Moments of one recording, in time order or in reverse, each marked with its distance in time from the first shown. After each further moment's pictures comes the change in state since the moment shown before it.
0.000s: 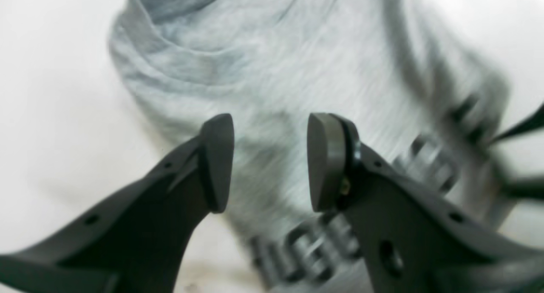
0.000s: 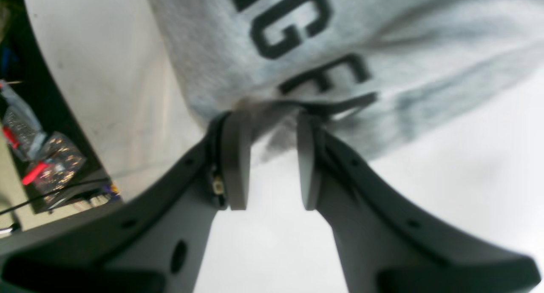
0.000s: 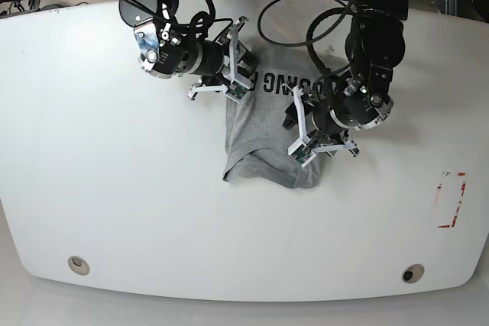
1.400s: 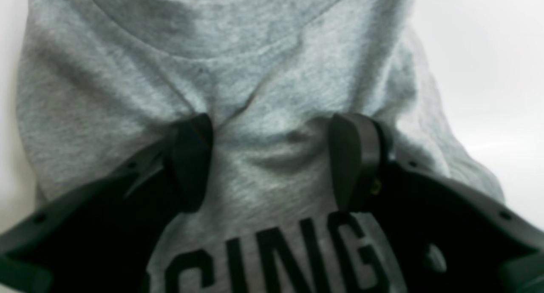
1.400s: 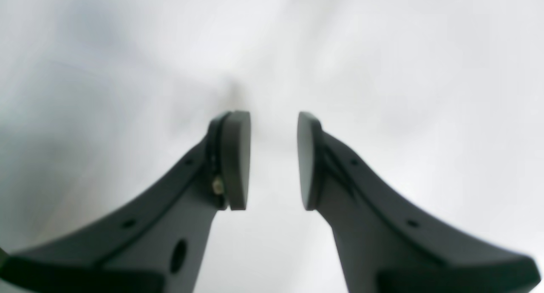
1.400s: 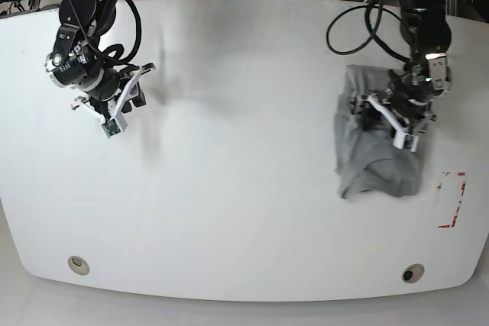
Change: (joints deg) left arm 7.2 -11.5 -23.3 -24.2 -3.2 5.5 -28.6; right arm 1.9 0.6 38.5 3.0 0.4 2.5 -8.9
